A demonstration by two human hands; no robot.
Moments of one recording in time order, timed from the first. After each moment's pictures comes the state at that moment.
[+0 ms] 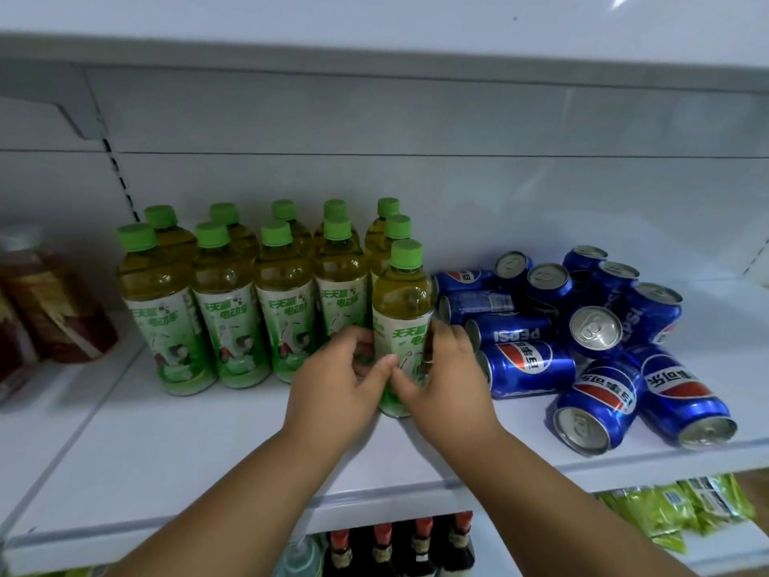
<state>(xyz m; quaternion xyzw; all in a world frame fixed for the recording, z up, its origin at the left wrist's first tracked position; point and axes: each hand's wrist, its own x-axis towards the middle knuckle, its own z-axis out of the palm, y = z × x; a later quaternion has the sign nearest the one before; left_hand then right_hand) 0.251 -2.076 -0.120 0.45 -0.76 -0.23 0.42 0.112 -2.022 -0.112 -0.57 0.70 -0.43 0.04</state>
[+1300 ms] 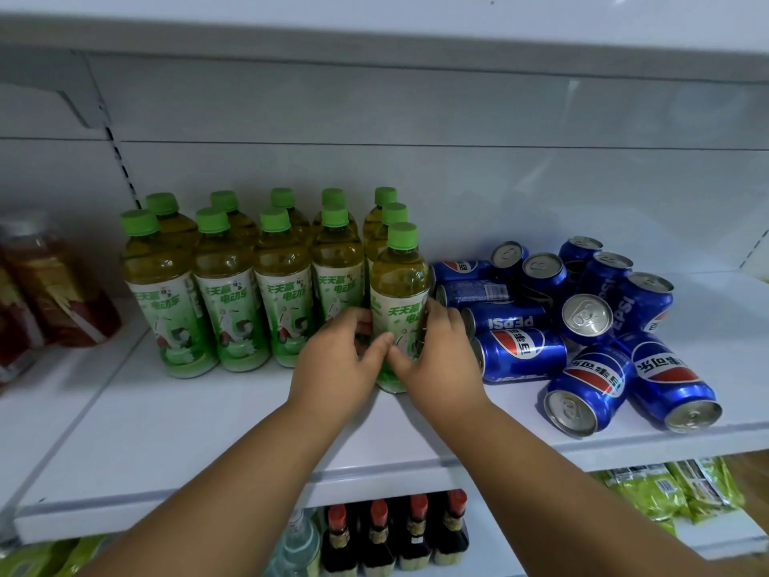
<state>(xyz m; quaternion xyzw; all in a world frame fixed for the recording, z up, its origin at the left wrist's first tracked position) 0.243 -2.082 -0.120 0.46 -0.76 -0.20 0.41 0.110 -2.030 -0.111 -0.55 0.72 -0.41 0.05</state>
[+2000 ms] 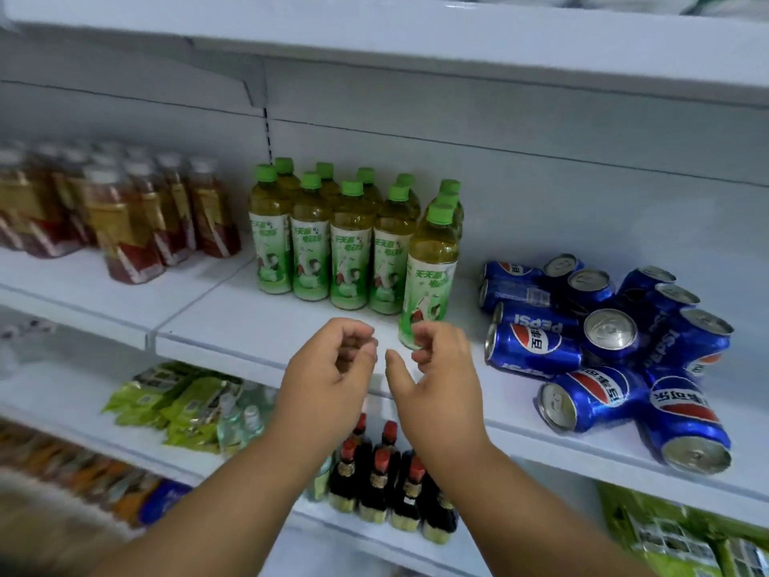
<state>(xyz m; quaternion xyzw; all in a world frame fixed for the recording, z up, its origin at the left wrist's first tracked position) 0.259 -1.927 -0.117 0.52 -0.60 -0.28 0.54 0.122 -1.927 -0.113 -0.64 0.57 -0.48 0.16</state>
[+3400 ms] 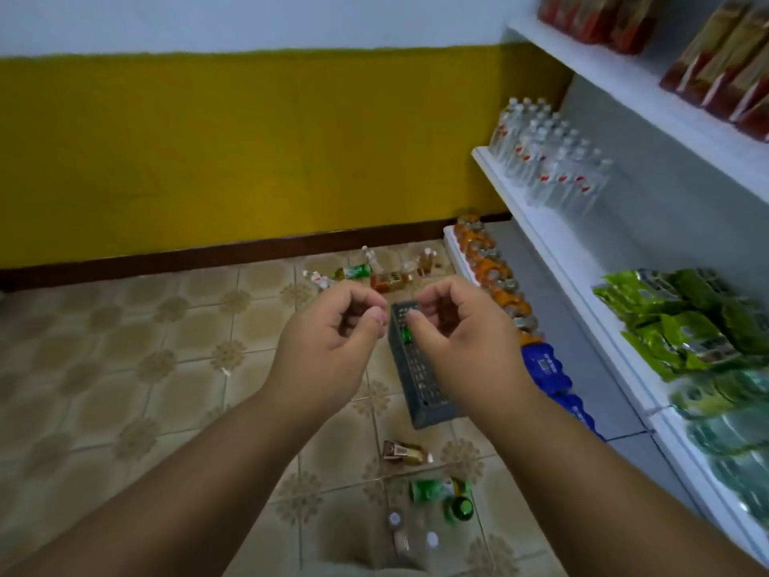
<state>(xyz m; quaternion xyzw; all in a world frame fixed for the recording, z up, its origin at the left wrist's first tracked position) 0.678 -1.385 -0.179 0.76 -0.25 -0.05 0.60 0.606 -1.536 -0.164 -0.85 0.16 -0.19 0.47</state>
